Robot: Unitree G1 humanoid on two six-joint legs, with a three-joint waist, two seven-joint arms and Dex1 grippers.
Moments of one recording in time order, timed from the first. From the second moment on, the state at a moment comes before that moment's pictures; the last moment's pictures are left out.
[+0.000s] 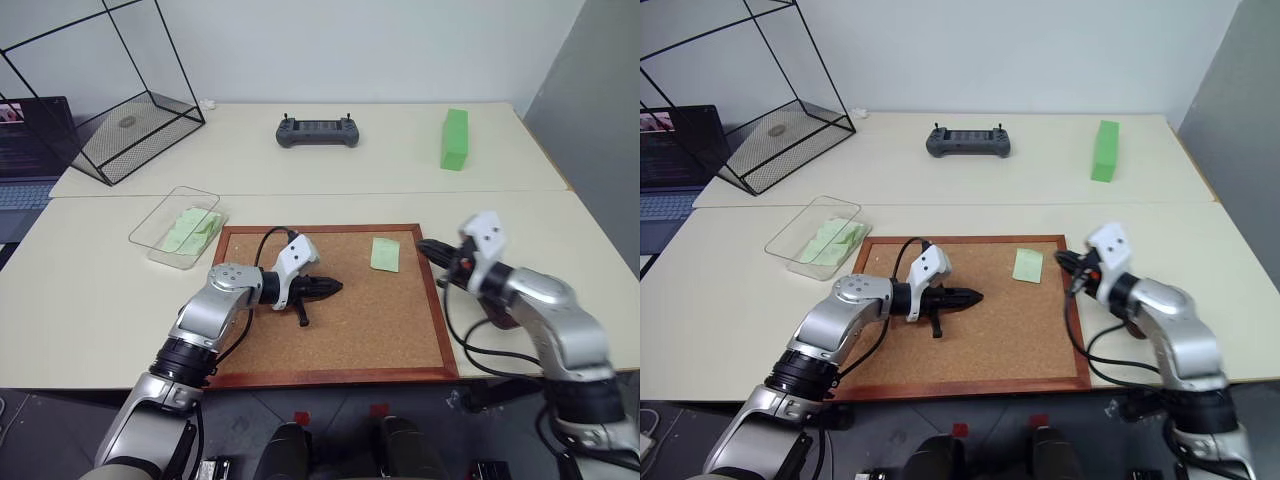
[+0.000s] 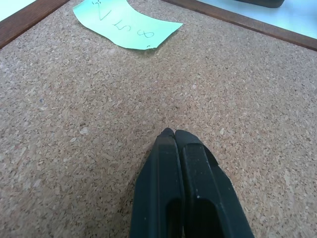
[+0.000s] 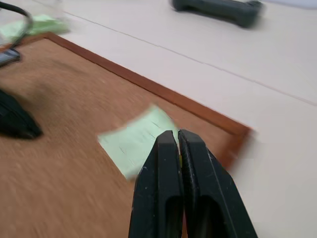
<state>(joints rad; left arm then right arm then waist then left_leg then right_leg) -0.52 0.47 -0.23 0.17 -0.20 0.44 -1.03 -0.24 -0.53 -0.15 -0.29 0.33 0.62 0.63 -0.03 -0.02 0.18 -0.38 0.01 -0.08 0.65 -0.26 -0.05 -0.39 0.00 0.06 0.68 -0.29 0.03</state>
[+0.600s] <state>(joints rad) -0.55 0.46 -0.25 0.23 -0.19 0.40 -1.06 0.05 -0.55 -0.35 -0.36 0.33 0.66 0.49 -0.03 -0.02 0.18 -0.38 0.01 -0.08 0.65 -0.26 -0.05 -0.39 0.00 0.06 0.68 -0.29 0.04</state>
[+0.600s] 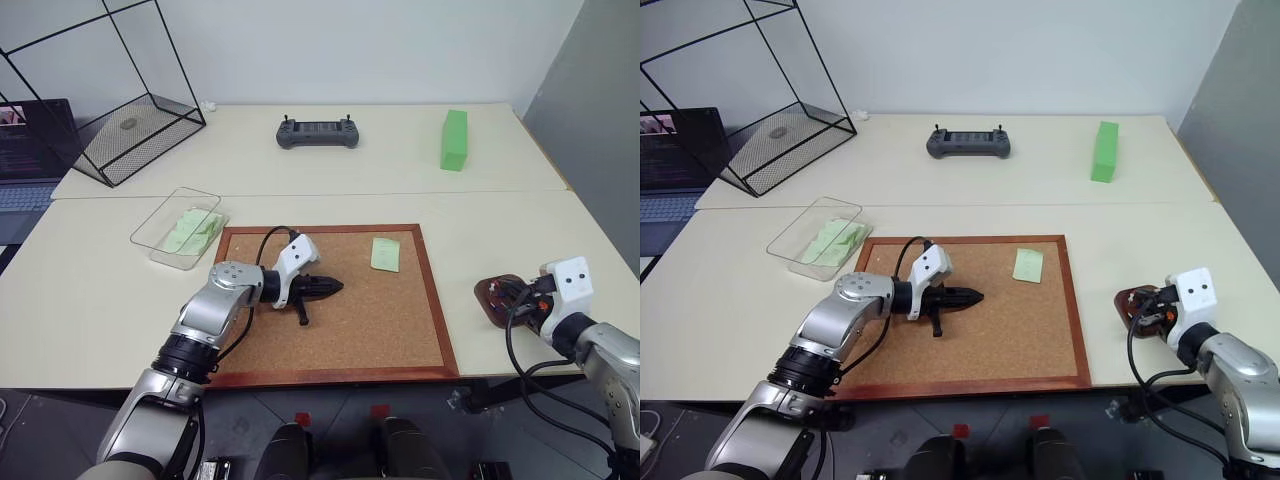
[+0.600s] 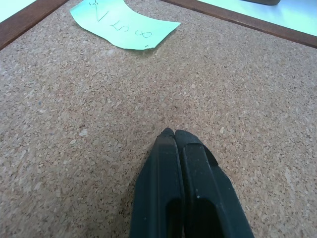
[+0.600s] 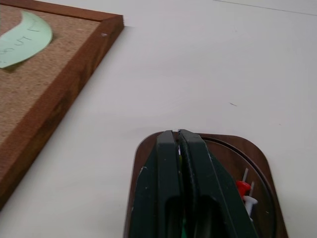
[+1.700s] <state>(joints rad) -0.55 0.46 -0.25 0.24 -0.19 0.40 -1.06 0.06 -0.56 -0.37 -0.31 0.33 0.62 0.48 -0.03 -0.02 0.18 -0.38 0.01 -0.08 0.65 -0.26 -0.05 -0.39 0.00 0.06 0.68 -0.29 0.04</state>
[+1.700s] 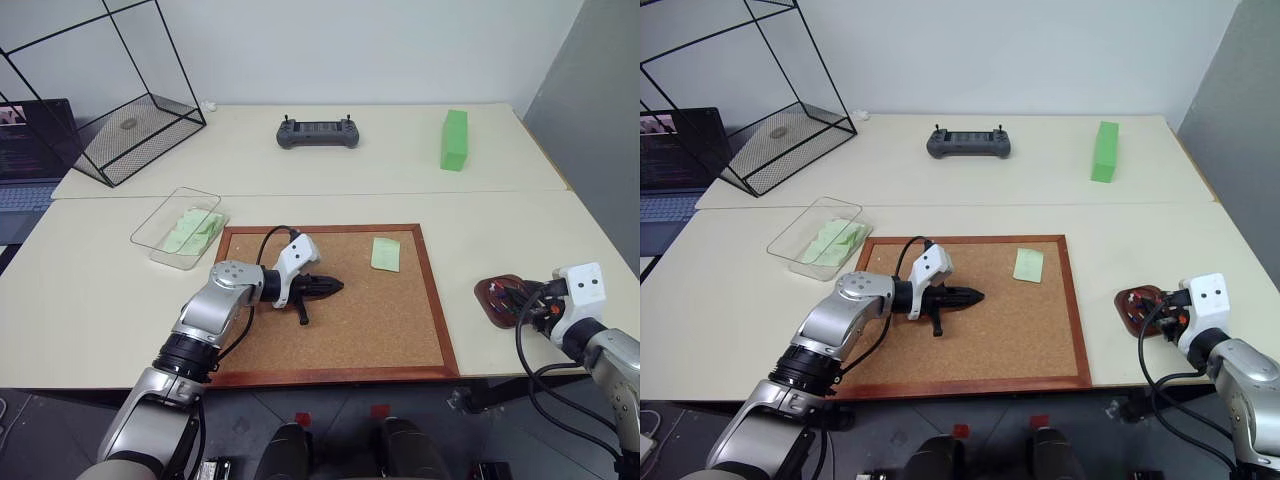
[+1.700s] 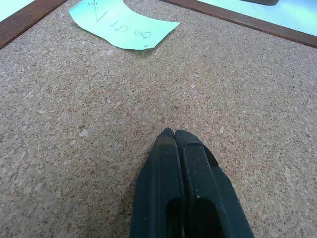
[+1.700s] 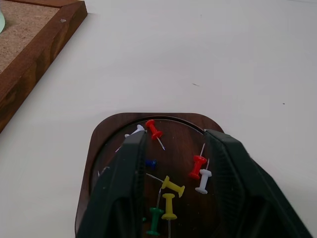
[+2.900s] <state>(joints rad) -1.02 0.23 -0.21 0.94 -0.09 0.01 -1.03 -0.07 -0.57 -0.13 -0.55 0.45 0.60 0.56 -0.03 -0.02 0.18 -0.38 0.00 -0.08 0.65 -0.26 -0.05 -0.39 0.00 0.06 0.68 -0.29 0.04</state>
